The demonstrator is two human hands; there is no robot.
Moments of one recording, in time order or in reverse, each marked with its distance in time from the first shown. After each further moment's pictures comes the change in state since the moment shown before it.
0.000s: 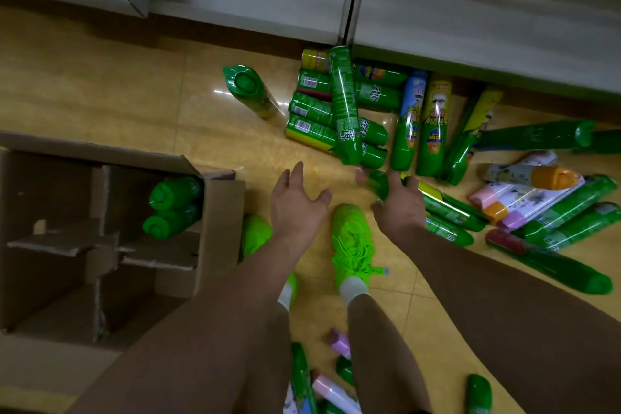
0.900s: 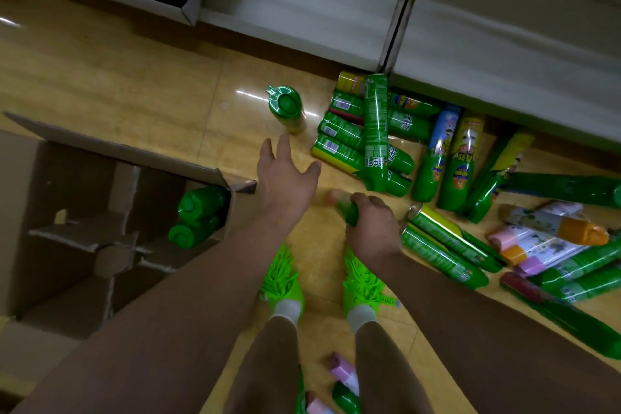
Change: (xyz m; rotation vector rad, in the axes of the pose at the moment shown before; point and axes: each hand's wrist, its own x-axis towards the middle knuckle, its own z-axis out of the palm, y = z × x) left_hand 0.070 0.005 -0.075 -0.052 0.200 0.009; right_hand -0.015 -0.094 0.010 -0.012 -0.044 -0.279
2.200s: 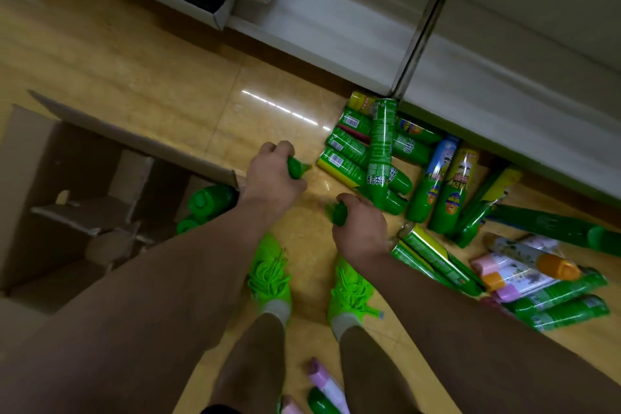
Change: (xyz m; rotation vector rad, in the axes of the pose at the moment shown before) left_hand 0.016 -0.013 -0.057 0.167 -0.058 0.160; right_hand -0.004 -0.055 -0.029 -0.021 0.000 -0.062
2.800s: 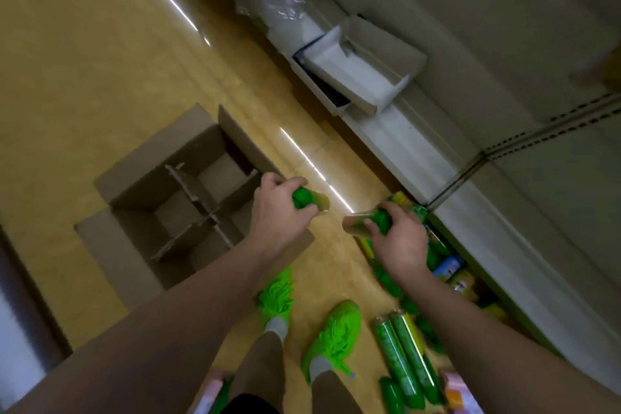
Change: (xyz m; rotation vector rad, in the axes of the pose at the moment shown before) left_hand -0.169 0.000 -0.185 -0.316 0.377 -0.256; right_hand -0.088 -0.138 -0.144 -0.115 0.168 -0.330
